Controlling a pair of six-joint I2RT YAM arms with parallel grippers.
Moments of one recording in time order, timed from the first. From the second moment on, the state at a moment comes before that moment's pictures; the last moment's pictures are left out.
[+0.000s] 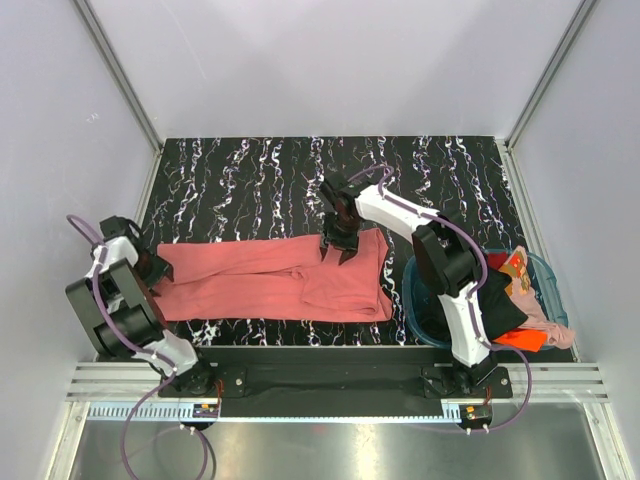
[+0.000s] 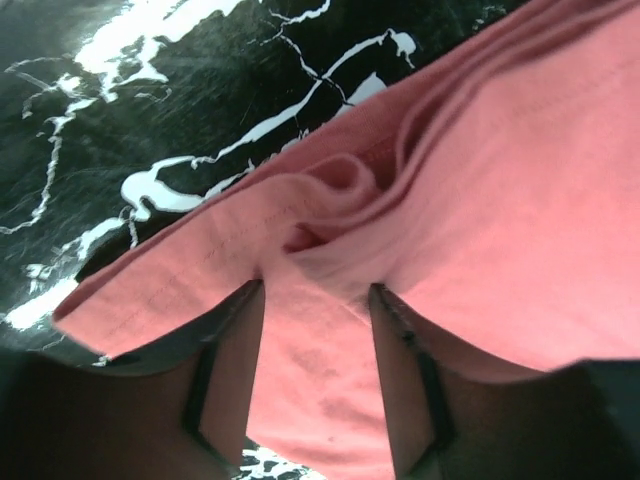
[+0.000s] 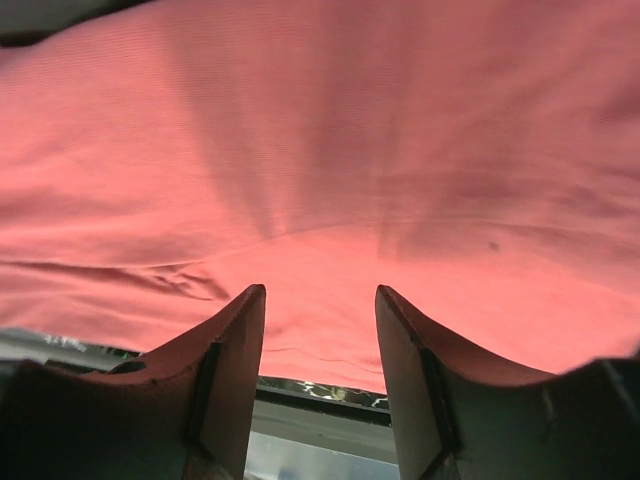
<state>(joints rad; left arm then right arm) 0.56 1.56 0.90 -0.66 -0.02 -0.47 0.65 2.18 1.75 -0.93 -0.19 0.79</state>
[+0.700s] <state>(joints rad) 0.06 1.10 0.90 -0.77 0.01 -0.59 0.62 2.08 1.53 -1.01 -0.01 1.19</state>
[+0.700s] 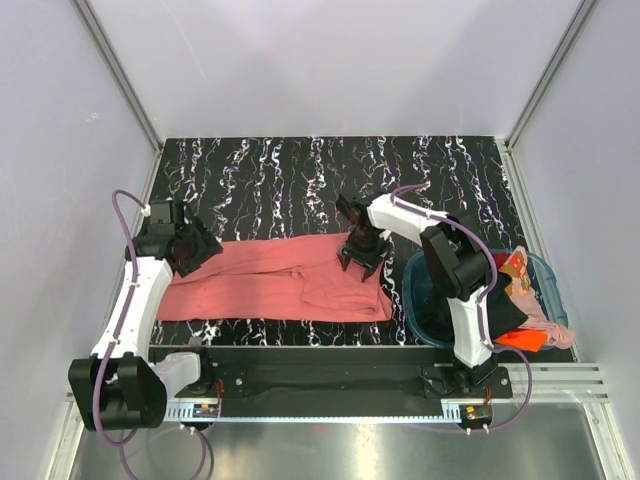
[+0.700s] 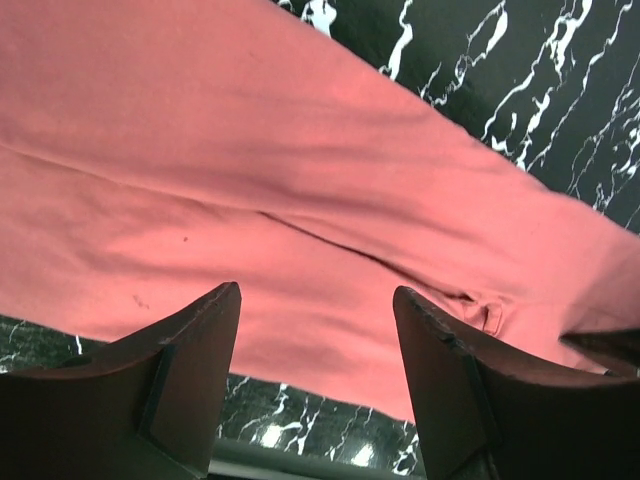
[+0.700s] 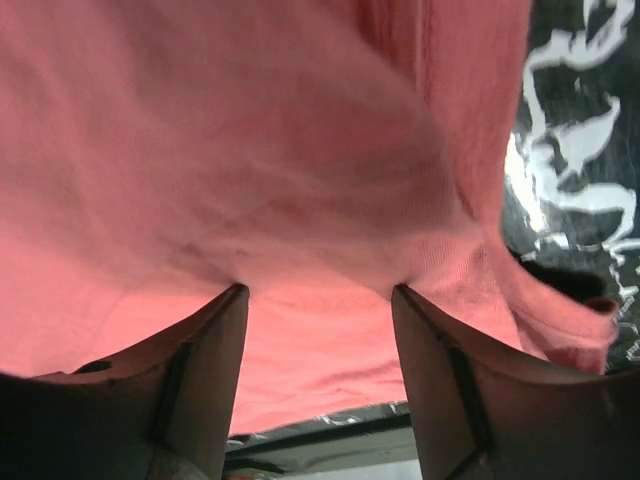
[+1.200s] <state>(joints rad) 0.03 1.10 0.96 -0.81 0.02 -0.50 0.53 2.57 2.38 -0.98 0.17 0.74</state>
